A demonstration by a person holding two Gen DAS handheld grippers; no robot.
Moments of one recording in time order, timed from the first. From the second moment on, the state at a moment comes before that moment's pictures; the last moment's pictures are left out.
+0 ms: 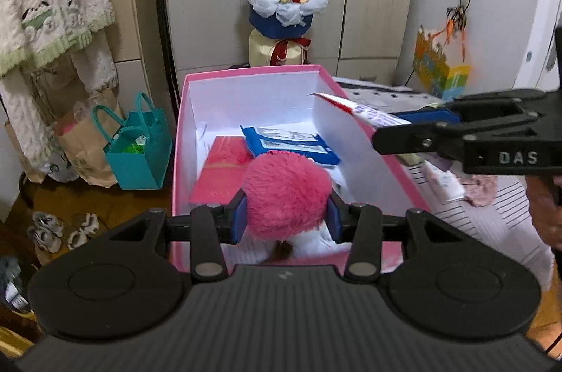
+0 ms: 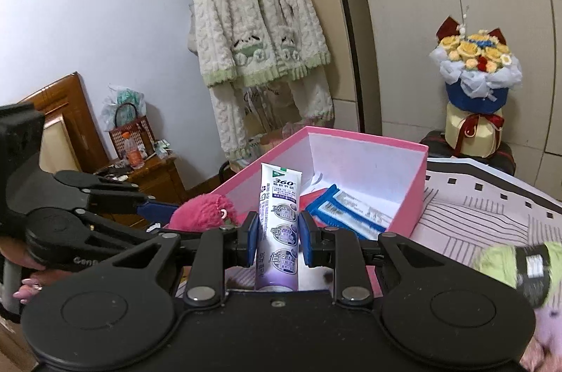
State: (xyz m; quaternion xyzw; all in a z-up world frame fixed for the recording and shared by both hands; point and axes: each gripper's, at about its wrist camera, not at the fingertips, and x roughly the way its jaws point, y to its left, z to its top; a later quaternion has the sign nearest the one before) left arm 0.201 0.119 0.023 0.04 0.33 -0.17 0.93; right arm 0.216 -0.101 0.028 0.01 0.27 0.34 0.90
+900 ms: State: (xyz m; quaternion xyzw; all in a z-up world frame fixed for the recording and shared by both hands) left arm 0.329 0.107 -0.017 0.15 0.46 -0.19 0.85; right arm 0.339 -0.036 -0.015 -0.14 0.36 0.32 0.87
